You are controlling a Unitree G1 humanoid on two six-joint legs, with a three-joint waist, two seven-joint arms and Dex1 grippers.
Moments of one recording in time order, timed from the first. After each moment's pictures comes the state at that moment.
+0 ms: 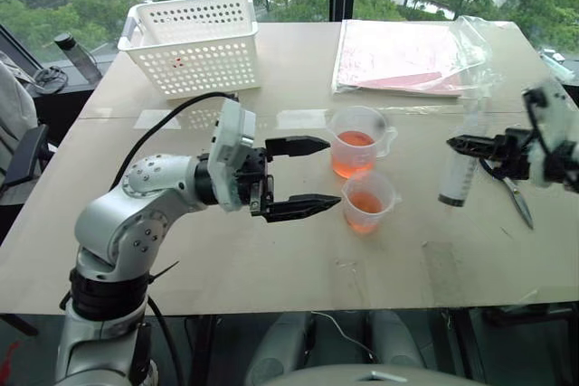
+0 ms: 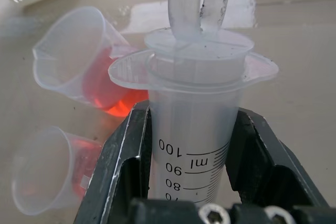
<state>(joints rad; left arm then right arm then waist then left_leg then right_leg) -0.41 0.65 0.09 -0.53 -0.83 0.72 -0.99 -0.49 -1.15 -0.03 -0.10 1.82 1.06 -0.23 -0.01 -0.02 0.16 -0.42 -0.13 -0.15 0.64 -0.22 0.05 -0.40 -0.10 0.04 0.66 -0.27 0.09</state>
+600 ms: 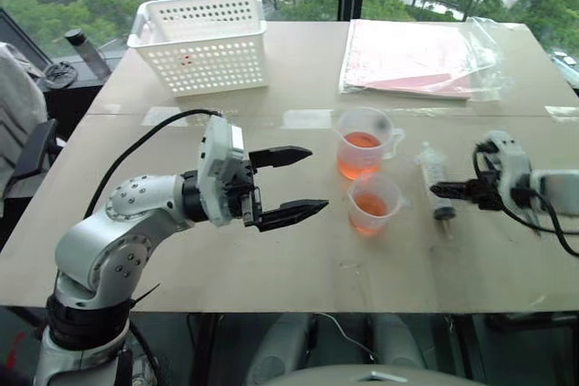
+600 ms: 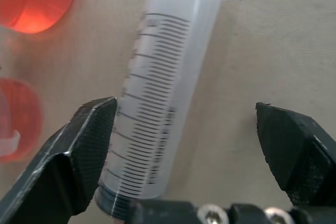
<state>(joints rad) -0.24 0.73 0.18 -0.60 -0.88 0.71 -0.90 -0.29 -1.07 -0.06 -0.13 1.18 1.12 0.26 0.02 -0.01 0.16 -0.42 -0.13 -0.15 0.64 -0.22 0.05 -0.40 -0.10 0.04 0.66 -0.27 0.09</state>
